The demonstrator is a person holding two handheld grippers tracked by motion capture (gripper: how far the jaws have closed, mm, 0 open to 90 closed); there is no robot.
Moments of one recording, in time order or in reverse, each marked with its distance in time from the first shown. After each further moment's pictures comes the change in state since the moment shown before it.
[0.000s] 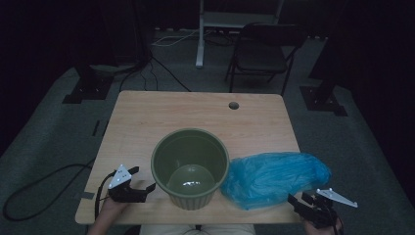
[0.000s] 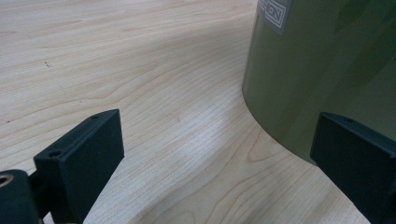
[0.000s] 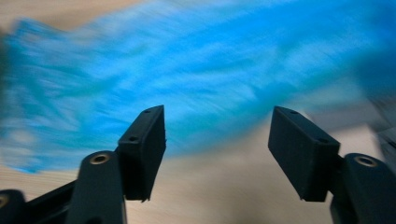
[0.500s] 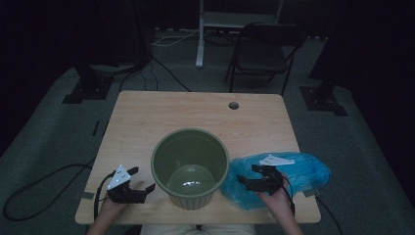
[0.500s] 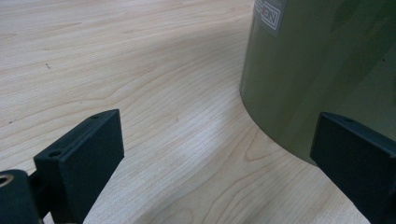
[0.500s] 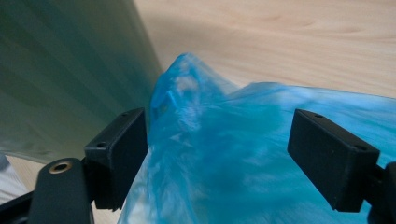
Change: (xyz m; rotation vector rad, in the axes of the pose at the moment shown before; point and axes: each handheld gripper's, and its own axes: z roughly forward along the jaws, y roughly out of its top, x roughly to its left) left arm -0.001 0.000 -0.004 -0.007 -0.005 0.000; right arm 0.105 0.066 0.094 0.079 0.345 -0.330
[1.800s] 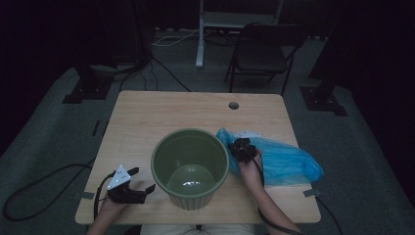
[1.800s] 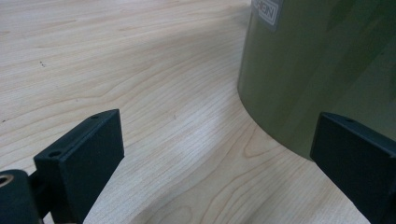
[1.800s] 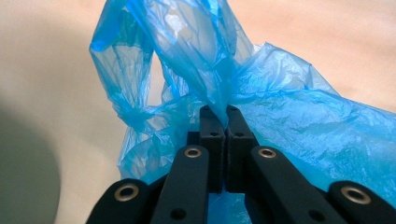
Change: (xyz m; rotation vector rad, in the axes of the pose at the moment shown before) left arm 0.001 -0.002 0.001 0.007 -0.013 0.008; right arm -0.022 0.060 0.110 0.016 -0.224 -0.036
